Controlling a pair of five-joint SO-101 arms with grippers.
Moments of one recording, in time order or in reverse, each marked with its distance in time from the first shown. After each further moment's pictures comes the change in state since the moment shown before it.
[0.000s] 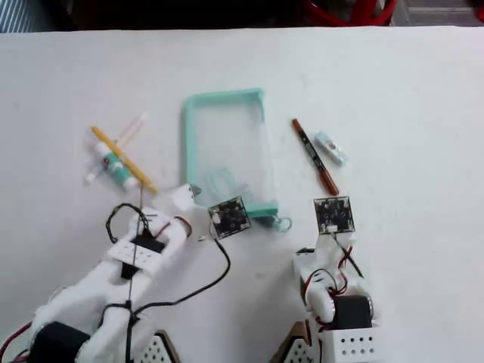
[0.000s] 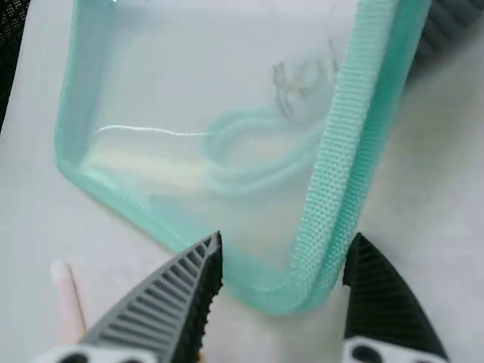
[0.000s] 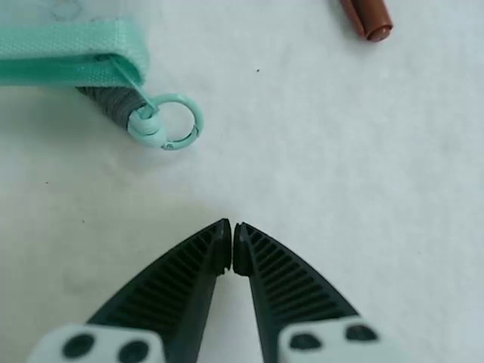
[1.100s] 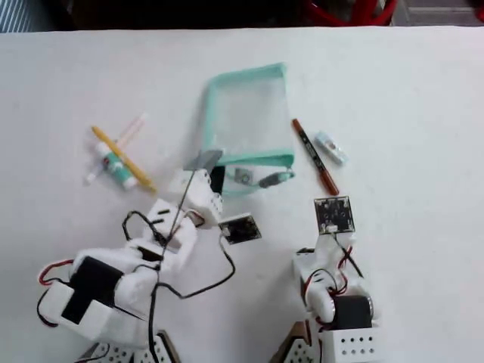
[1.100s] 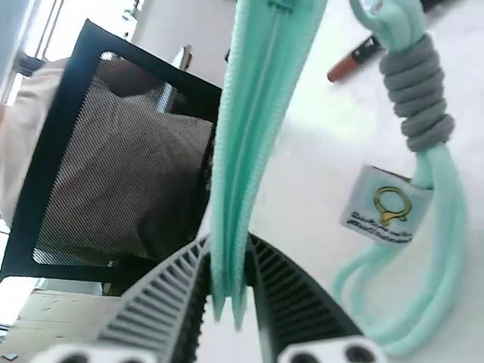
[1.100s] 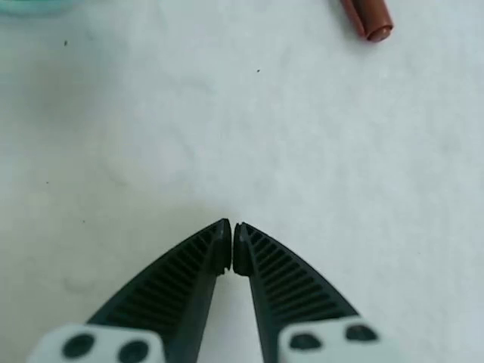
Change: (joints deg) left arm 4.3 23.7 0.6 -58.8 -7.4; right arm 0.0 0.0 0.0 0.0 0.0
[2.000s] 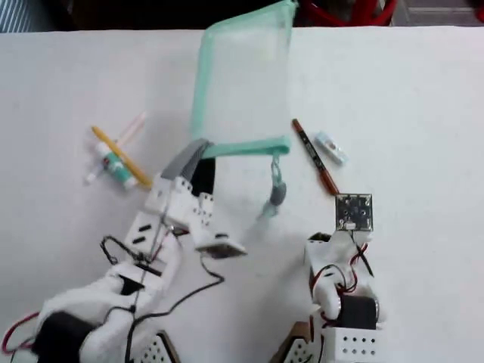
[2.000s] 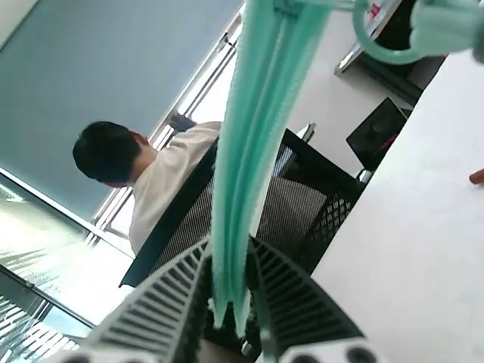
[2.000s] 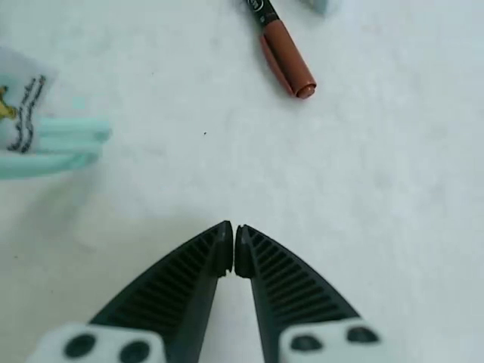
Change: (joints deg) left arm -1.8 -23.6 11.6 -5.8 5.2; right arm 7.2 0.0 0.0 -7.4 0.0
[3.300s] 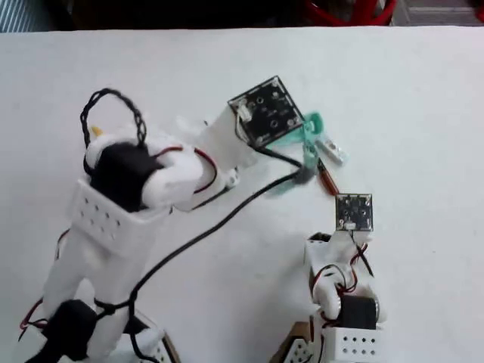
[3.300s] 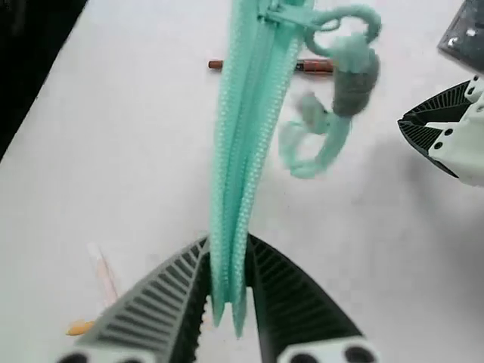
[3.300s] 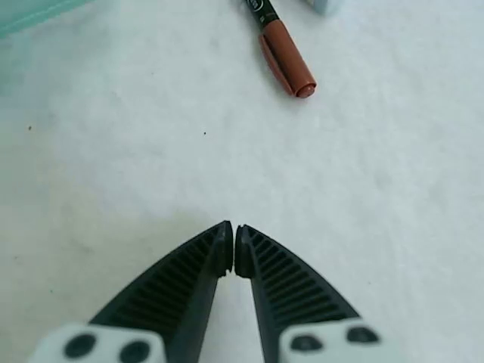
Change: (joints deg) left arm 12.1 6.3 -110.9 167.1 29.5; right arm -0.1 0.0 0.0 0.0 0.0
